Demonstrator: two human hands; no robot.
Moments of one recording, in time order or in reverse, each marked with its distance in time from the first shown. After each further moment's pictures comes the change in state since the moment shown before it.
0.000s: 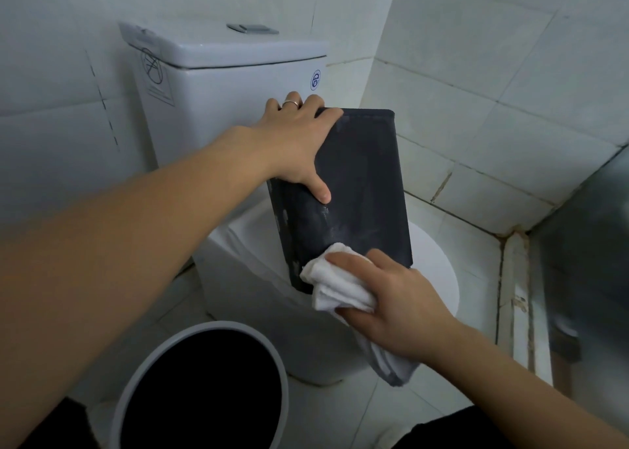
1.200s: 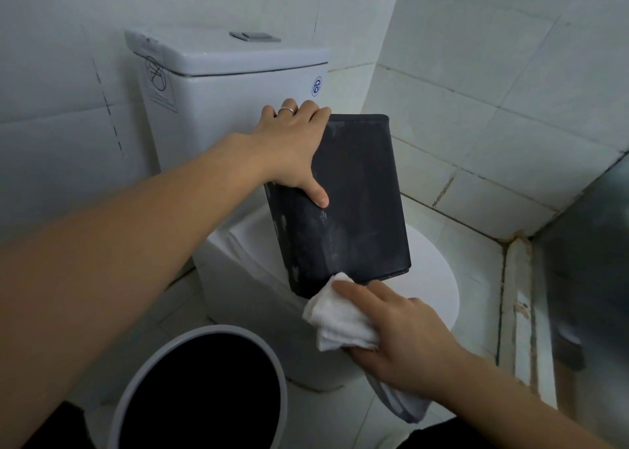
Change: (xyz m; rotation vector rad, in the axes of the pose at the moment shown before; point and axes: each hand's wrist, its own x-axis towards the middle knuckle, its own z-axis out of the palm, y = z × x) left_hand -0.002 -0.001 -0.001 -0.011 -0.004 -0.049; right_hand -0.023 -0.001 0.005 -0.038 -0.133 -0.013
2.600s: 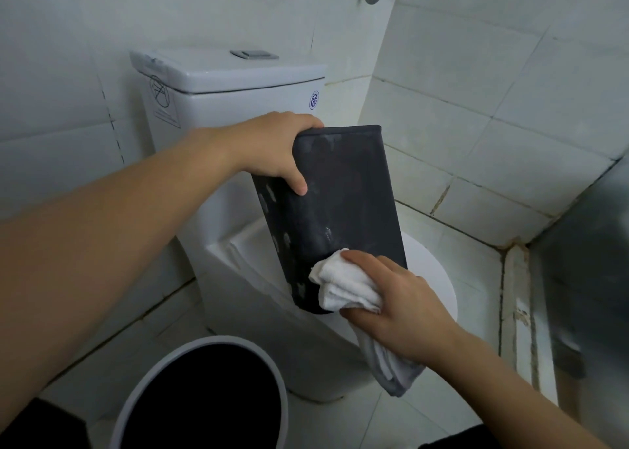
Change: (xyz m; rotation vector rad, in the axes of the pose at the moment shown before) left_hand -0.012 -0.027 -0.026 -0.523 -0.045 0.020; right_hand 0.025 0.011 -0.015 0.153 0.171 0.070
